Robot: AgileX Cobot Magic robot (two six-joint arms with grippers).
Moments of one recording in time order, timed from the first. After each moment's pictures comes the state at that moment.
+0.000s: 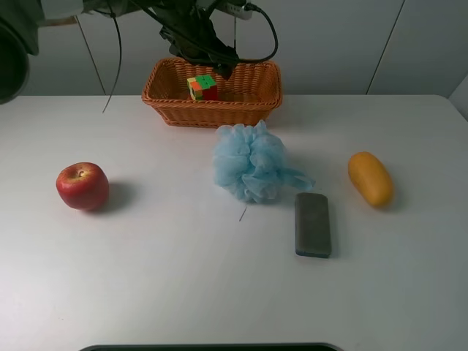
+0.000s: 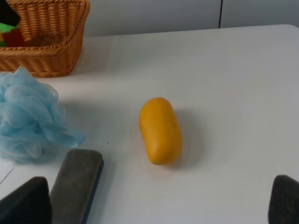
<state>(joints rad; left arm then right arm) -0.52 2.44 -2.28 0.06 0.85 0.05 -0.04 0.00 -0.51 0.09 1.10 -0.02</state>
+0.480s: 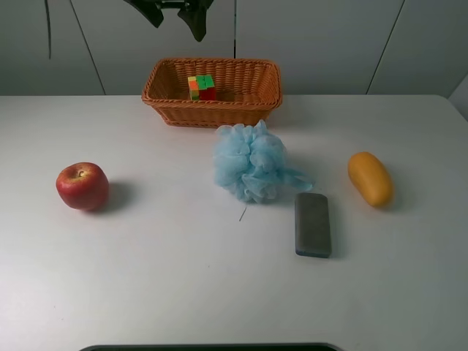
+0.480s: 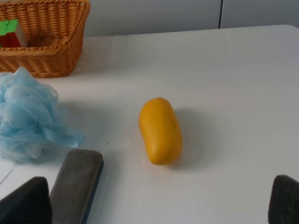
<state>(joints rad) -0.52 2.11 -2.18 0.04 1.21 0.01 -0.04 0.00 -0.51 0.09 1.10 -0.02</state>
